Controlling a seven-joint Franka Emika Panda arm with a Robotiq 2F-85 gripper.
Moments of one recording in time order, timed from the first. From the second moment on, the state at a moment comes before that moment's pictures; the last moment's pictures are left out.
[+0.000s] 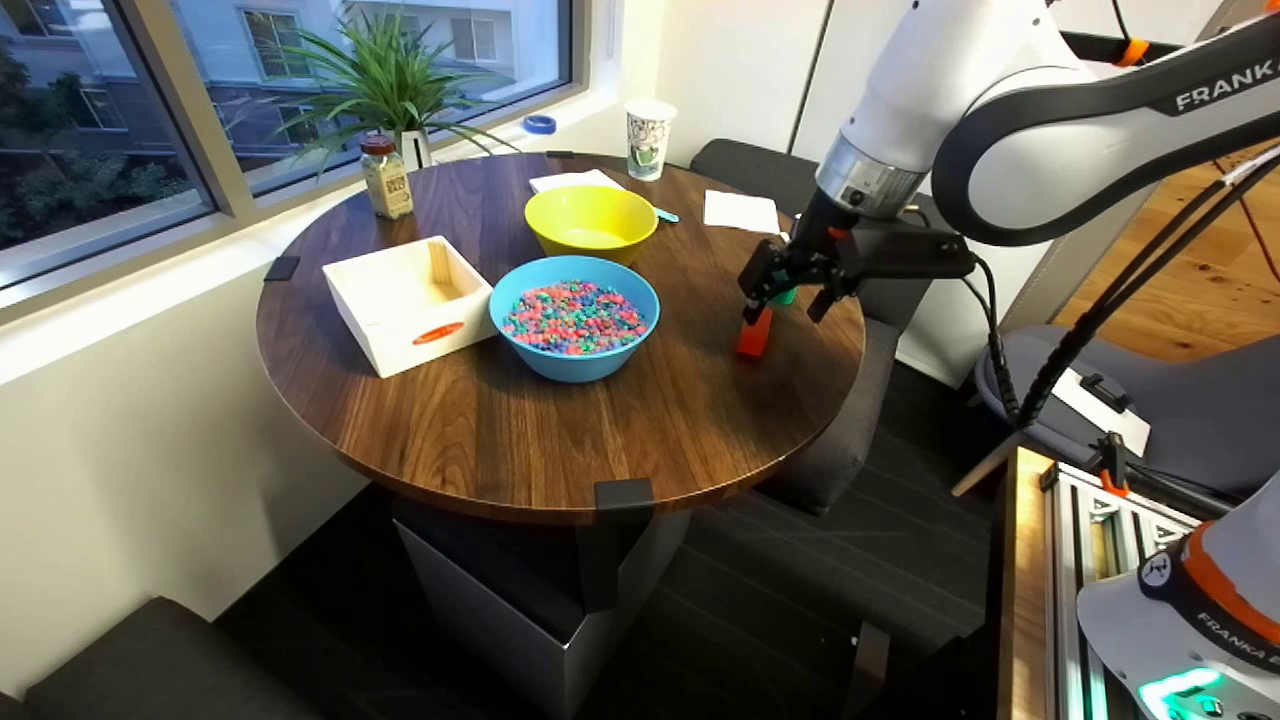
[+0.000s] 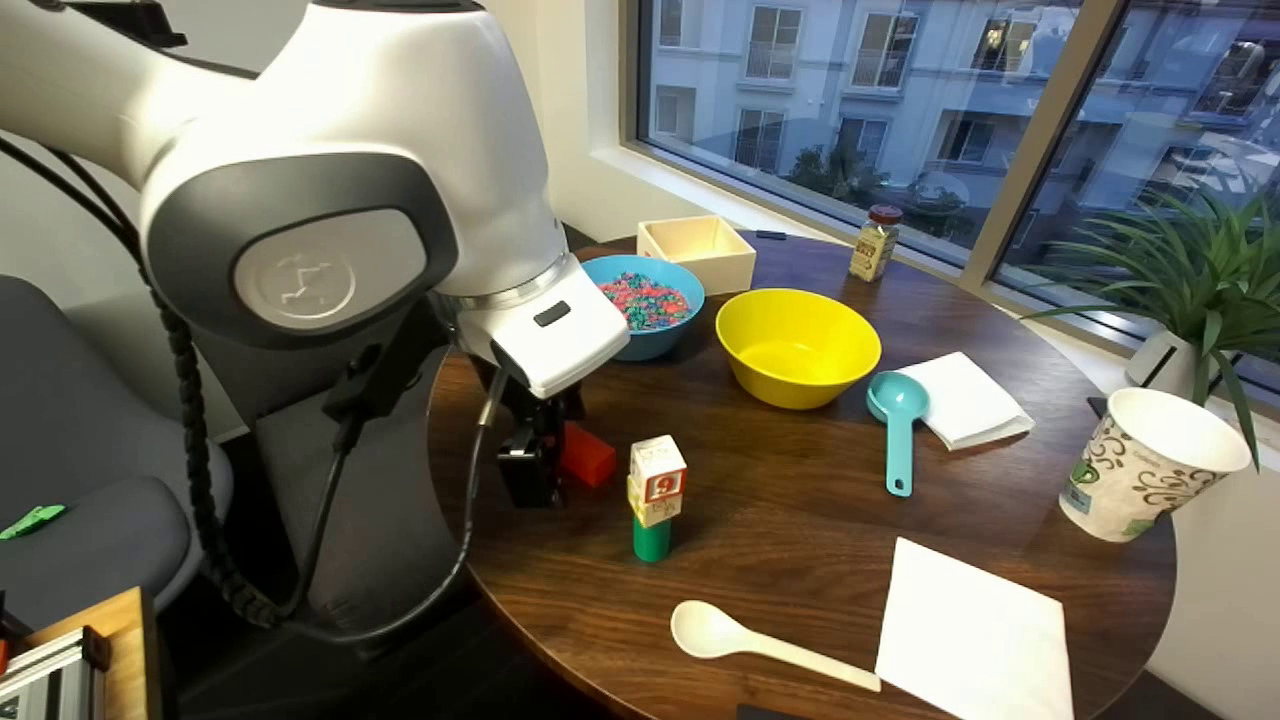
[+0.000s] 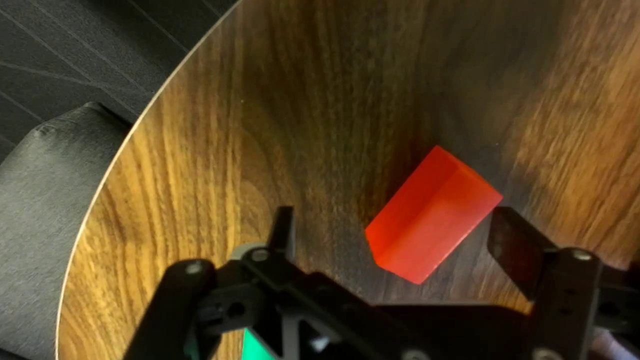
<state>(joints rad) -0.08 -0.18 0.08 -2.46 0.00 2.48 0.69</state>
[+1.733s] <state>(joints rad) -0.08 -0.24 0.06 -2.36 -0.02 2.52 0.69</state>
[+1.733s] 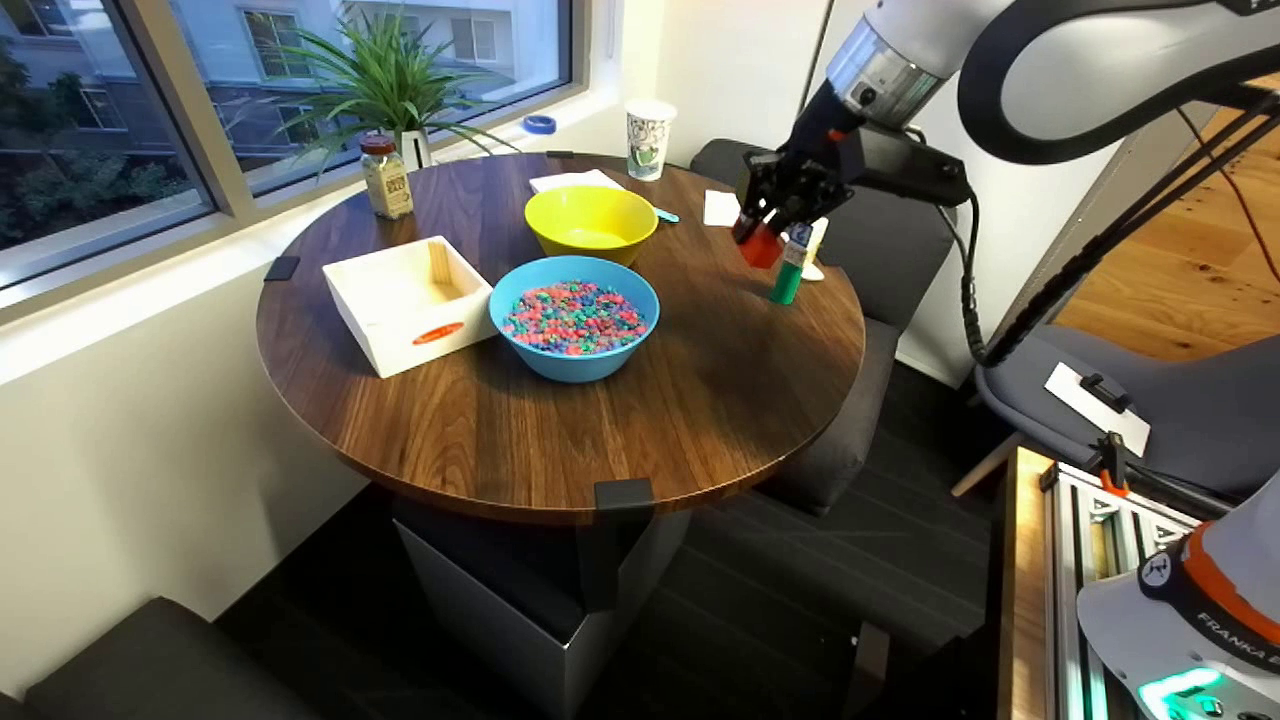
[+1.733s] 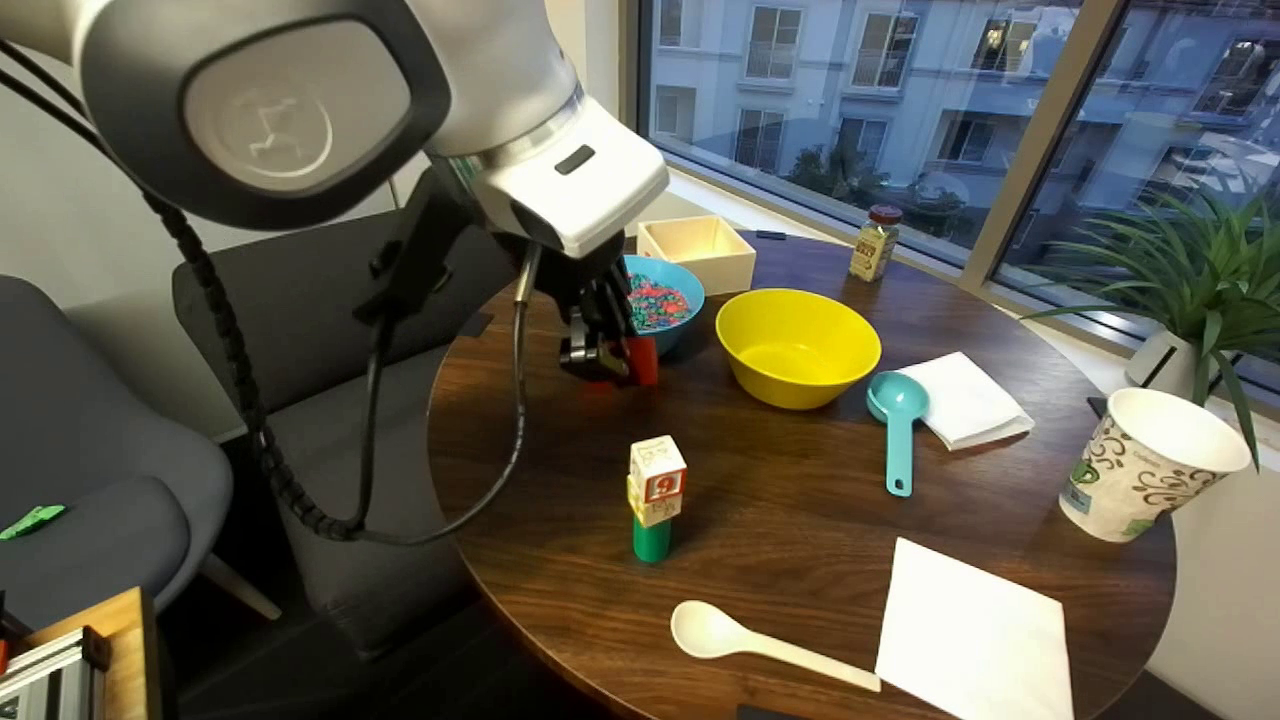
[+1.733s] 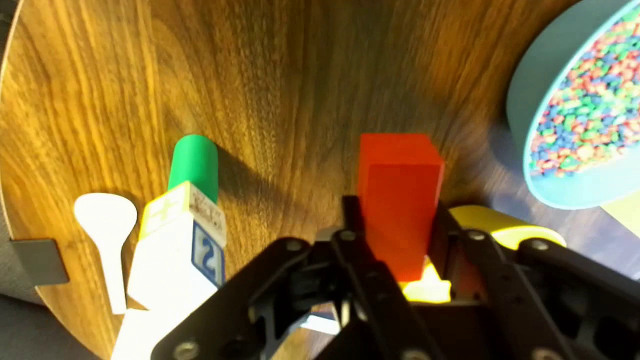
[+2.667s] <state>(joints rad) -0.10 -0.37 -0.05 -2.32 0.06 2.36 0.30</state>
